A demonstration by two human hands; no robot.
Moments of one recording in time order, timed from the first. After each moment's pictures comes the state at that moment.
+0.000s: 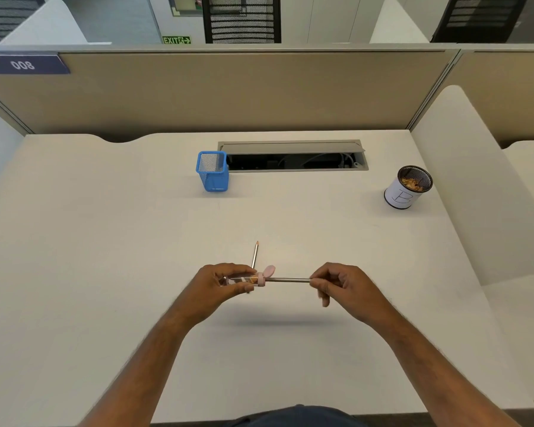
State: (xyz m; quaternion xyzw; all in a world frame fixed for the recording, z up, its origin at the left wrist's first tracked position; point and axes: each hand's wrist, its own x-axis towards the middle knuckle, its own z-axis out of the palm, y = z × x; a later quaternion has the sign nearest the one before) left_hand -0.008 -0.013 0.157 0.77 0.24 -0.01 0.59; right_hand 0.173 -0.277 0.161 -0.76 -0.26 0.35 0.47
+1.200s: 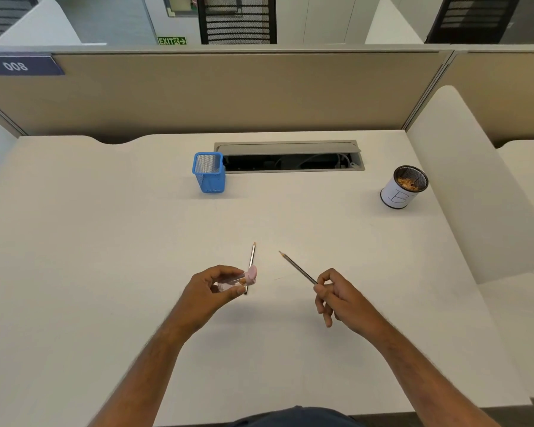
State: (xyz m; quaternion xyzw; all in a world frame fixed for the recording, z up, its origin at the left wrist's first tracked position) left_hand -0.021 -0.019 0.150 0.72 0.32 0.01 0.62; right_hand 0.165 -0.291 0.129 -0.78 -0.21 0.42 0.42
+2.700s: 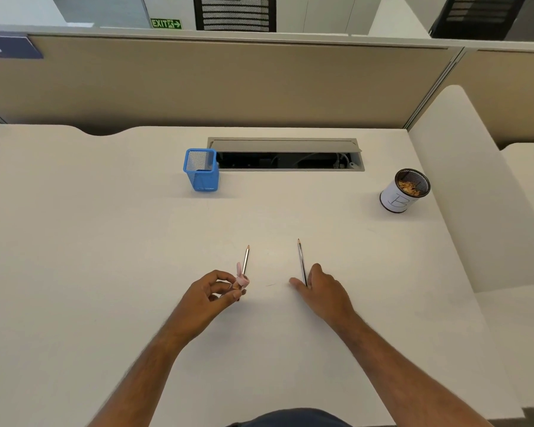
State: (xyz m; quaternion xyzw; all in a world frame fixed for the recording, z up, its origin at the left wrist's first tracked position) left_hand -0.004 -0.020 0.138 0.72 0.34 -0.05 0.60; right_hand 0.191 -0.237 0.069 -0.93 -0.19 0.27 0.16
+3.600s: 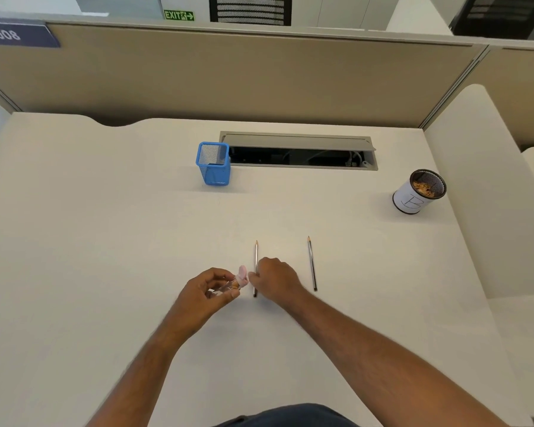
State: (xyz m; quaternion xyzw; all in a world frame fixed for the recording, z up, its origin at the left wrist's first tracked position) left_hand -0.024 -0.006 0.123 0.74 0.36 -0.02 0.57; right_hand 0.149 -0.118 0.074 -0.88 -0.33 0.31 0.10
